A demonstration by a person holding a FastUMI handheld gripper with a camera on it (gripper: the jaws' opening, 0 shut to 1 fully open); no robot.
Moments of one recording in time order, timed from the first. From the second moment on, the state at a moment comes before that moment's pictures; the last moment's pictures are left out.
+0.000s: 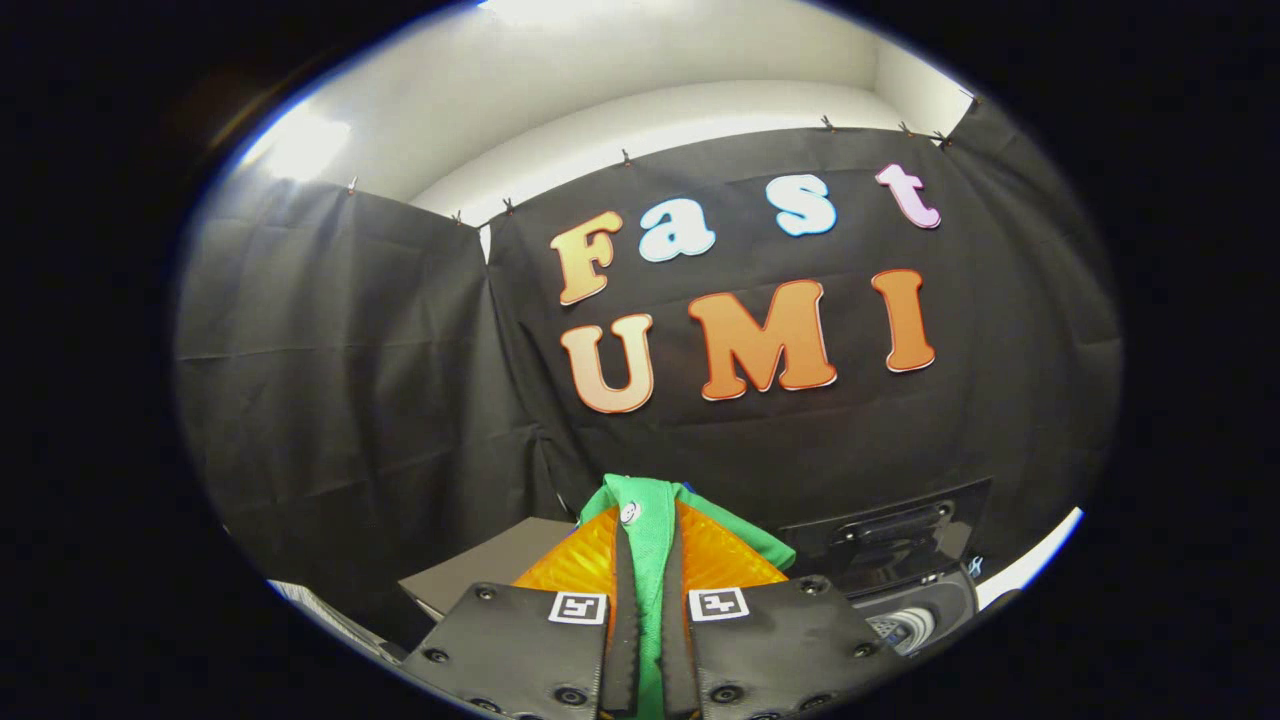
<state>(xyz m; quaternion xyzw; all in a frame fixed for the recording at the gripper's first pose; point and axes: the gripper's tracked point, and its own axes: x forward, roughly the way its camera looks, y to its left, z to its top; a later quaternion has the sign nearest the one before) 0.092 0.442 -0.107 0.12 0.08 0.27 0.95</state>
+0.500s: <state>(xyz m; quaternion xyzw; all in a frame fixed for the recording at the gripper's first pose) 0.170 0.271 -0.166 0.08 0.10 0.22 0.97</state>
